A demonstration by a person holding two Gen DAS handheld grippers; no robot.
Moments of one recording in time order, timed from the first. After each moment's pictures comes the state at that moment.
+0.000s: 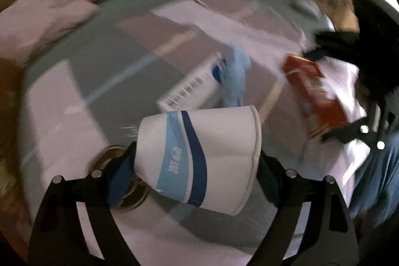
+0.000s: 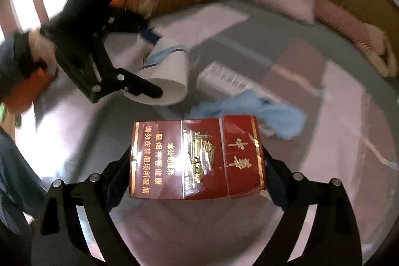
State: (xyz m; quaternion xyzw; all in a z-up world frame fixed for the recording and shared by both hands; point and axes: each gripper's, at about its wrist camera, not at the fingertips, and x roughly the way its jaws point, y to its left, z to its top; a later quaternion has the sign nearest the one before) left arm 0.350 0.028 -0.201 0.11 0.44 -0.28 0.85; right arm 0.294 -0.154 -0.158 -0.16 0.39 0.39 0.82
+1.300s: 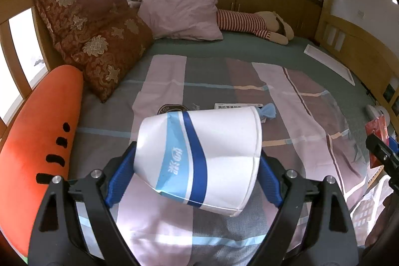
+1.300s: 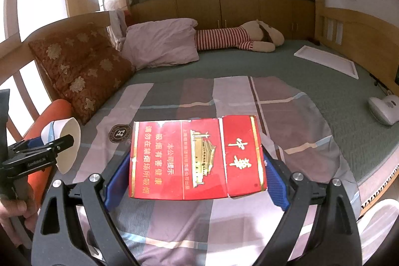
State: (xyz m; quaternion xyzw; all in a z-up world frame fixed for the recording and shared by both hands) left arm 0.177 0.004 -0.119 -0.05 0.36 0.07 0.93; right arm 0.167 -0.252 -0.081 0.03 0.30 0.14 0.94
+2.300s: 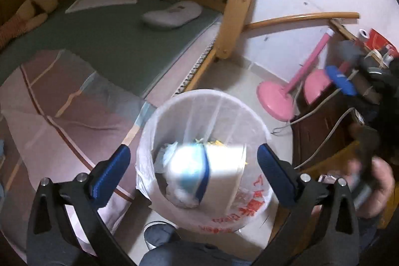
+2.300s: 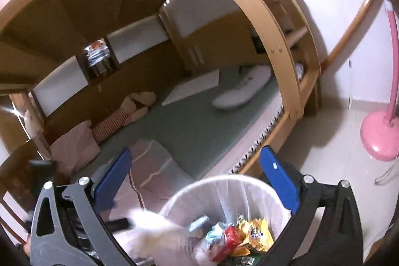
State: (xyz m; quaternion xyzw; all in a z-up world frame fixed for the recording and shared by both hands) left arm 0.121 -0.426 -0.094 0.10 0.44 -0.45 0.77; right arm -0.078 -0.579 -0.022 0.24 0.16 -0.14 0.95
